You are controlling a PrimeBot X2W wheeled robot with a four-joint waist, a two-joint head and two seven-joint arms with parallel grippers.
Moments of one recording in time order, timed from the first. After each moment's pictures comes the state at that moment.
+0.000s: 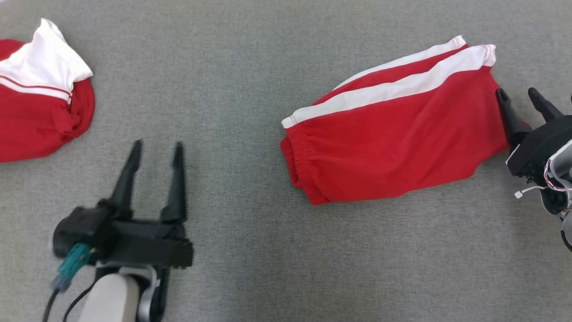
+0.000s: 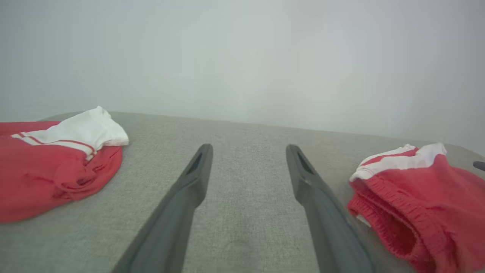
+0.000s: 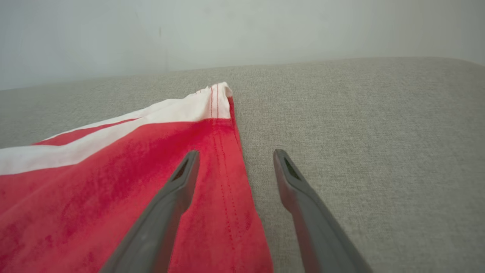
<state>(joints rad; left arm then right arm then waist) -0.33 0.10 -0.14 0.11 -0.27 -0.03 -0.26 -0.97 -0.61 0.89 0.93 1.13 0.13 -0.21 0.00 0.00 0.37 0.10</state>
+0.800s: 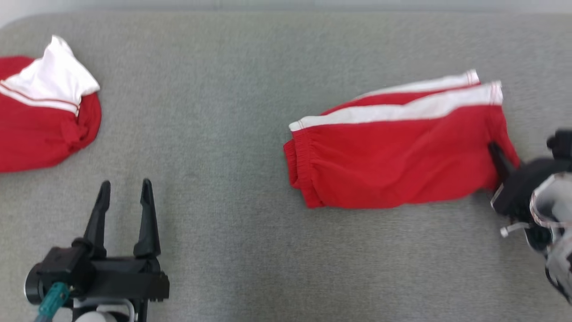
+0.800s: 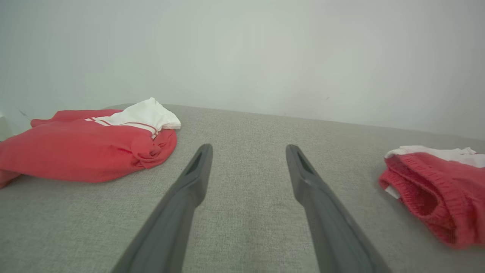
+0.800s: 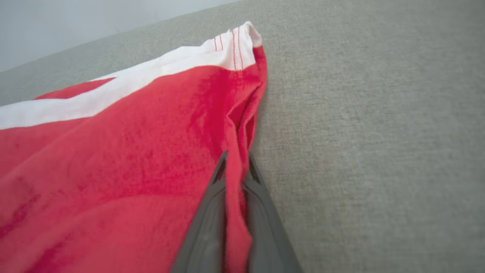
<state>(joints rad) -0.19 0.05 0.05 0.08 -0.17 -0.08 -0.26 -0.90 -0.57 0.96 0.96 1.27 0.13 -0.14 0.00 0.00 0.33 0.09</state>
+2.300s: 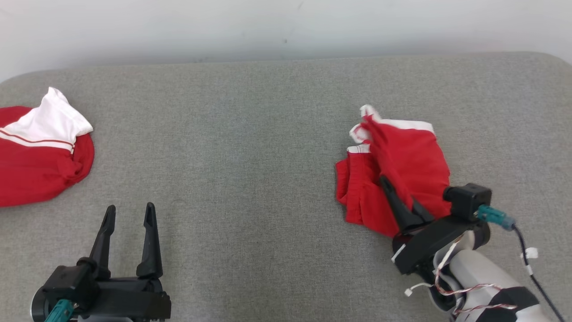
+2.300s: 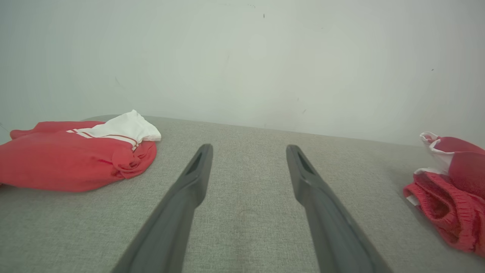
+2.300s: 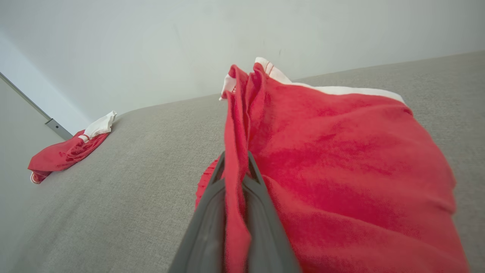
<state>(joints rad) -0.11 0.05 0.05 0.10 -0.19 -0.10 -0.26 -0.56 -0.36 0.70 0.56 0.88 0.13 -0.26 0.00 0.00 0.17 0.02</state>
